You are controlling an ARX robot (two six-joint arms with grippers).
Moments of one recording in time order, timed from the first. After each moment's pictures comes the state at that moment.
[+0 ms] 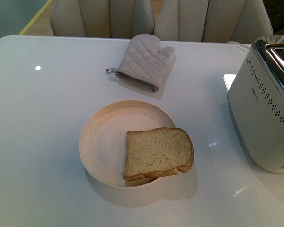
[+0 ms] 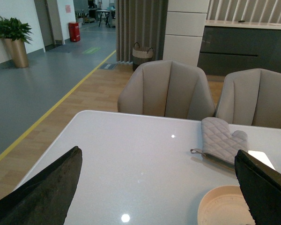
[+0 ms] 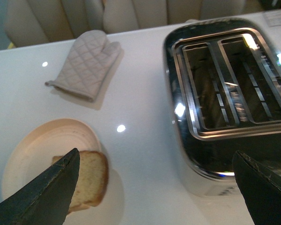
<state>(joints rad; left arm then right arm) 0.00 0.01 0.01 0.00 0.00 -0.01 0.37 1.05 0.37 0.19 0.21 0.33</state>
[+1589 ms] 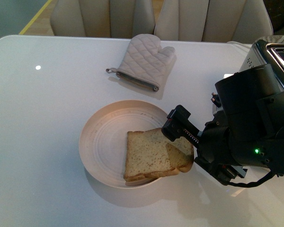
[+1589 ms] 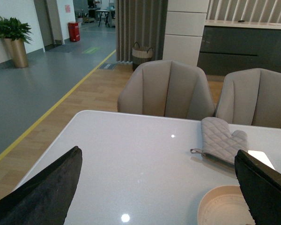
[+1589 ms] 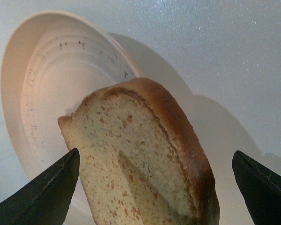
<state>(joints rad) 0.00 0.01 0.01 0.00 0.00 -0.01 0.43 2.18 0.75 0.53 -0.10 0.98</state>
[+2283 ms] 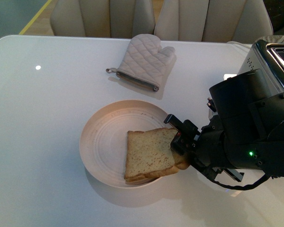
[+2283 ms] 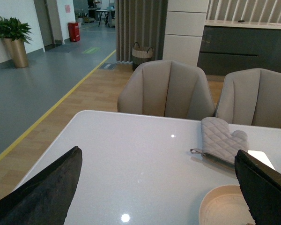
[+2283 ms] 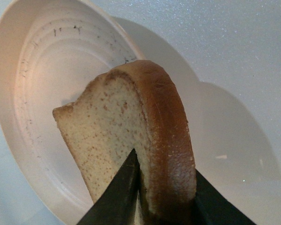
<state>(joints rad) 0.00 0.01 0.01 0.00 0.00 -0.01 0.44 2.20 0.76 0.52 -0.09 0.98</state>
